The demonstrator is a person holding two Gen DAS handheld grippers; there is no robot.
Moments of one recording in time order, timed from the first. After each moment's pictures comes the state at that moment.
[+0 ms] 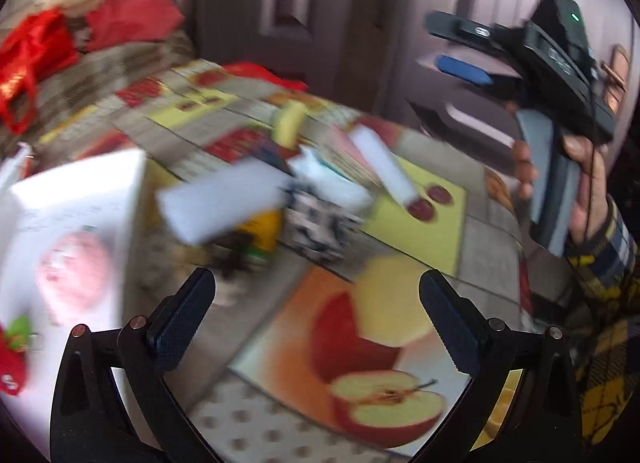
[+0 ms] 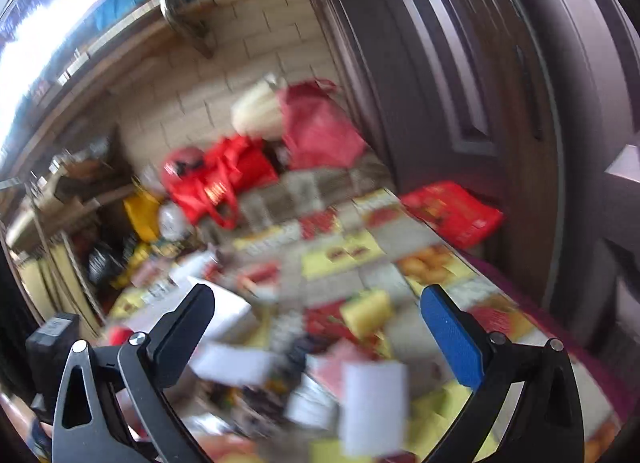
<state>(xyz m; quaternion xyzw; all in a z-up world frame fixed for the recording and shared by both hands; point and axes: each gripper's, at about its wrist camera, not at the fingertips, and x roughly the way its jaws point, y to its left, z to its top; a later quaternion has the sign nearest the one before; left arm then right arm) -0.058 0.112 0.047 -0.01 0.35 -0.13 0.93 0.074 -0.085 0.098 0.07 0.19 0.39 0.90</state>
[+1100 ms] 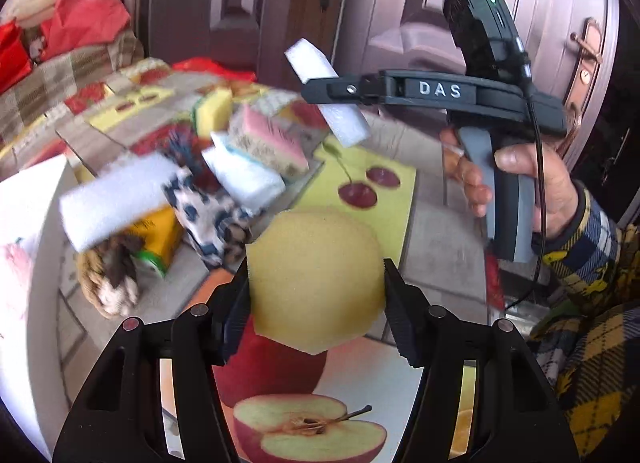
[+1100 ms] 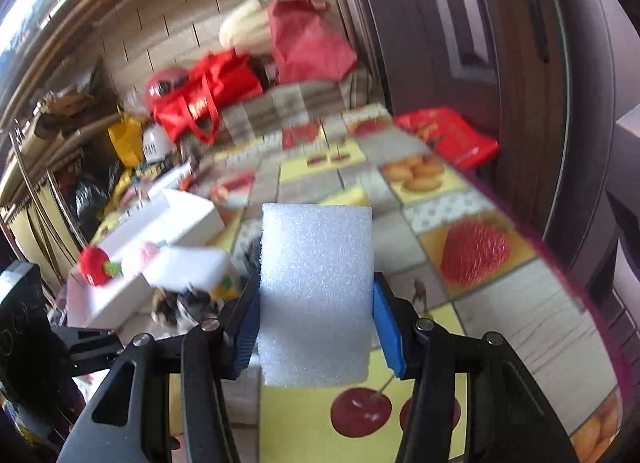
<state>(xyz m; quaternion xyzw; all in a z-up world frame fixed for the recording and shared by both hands) -0.058 0.051 0.026 0.01 0.36 -0.19 0.91 0.088 -0.089 0.050 0.01 0.29 0.40 0.87</state>
